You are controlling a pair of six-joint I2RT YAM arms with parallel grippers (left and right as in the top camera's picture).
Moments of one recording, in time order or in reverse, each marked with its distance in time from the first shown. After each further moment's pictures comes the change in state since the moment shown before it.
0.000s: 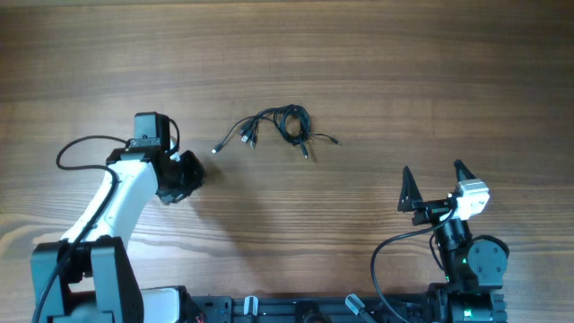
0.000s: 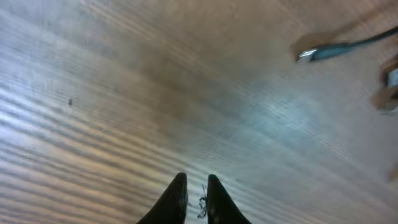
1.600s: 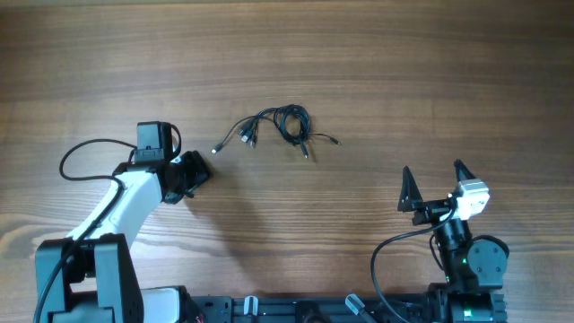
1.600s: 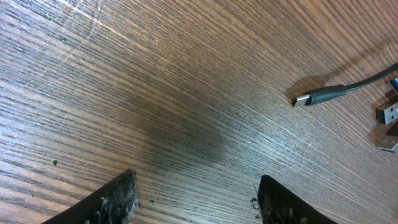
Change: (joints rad) left arm 0.000 0.000 -0.109 0.244 -0.031 -0.008; right arm 0.000 0.000 0.000 0.000 0.000 0.000
